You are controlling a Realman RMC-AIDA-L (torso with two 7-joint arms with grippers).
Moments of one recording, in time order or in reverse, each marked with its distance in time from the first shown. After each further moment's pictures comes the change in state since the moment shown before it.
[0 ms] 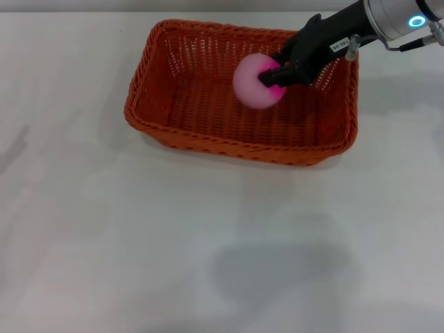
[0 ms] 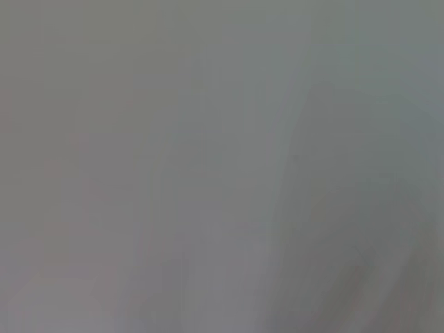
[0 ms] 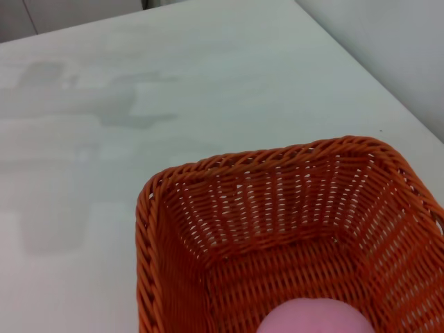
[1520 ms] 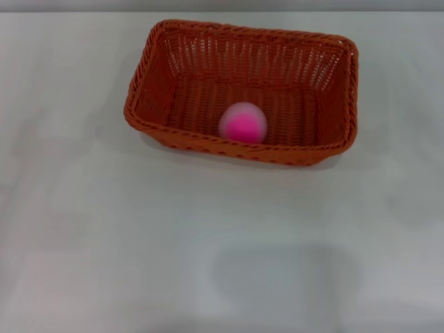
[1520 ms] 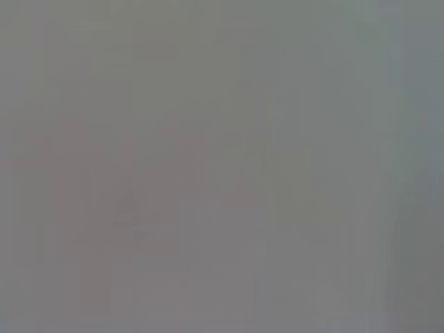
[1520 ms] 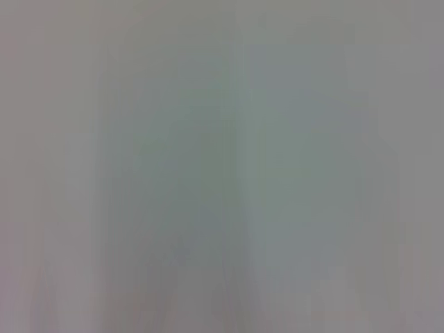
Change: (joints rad) left arm 0.003 -0.003 -0.078 0.046 -0.176 0.039 0.119; right arm -0.602 -0.003 0.852 0.405 0.753 0.205 -0.926
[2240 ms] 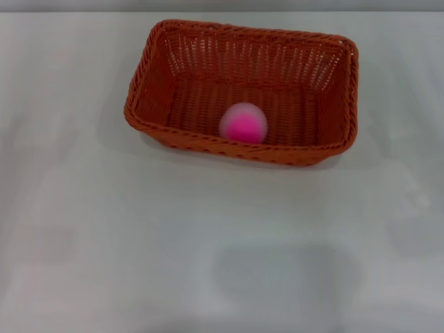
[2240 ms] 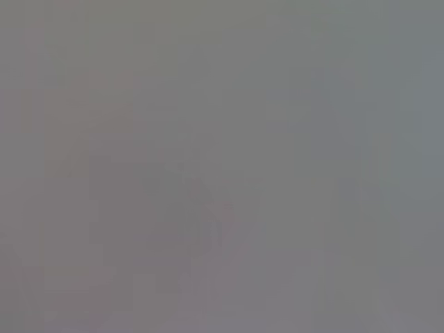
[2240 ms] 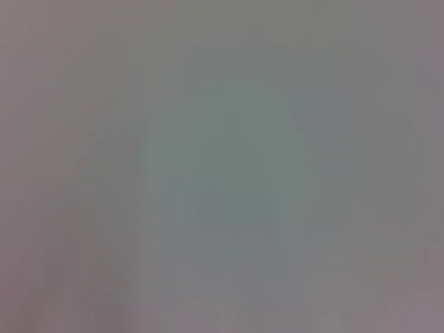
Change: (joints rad) left arm 0.003 0.000 0.000 0.136 -0.138 0.011 0.176; right arm 0.012 0.003 0.174 0.441 0.087 -0.007 -0.567
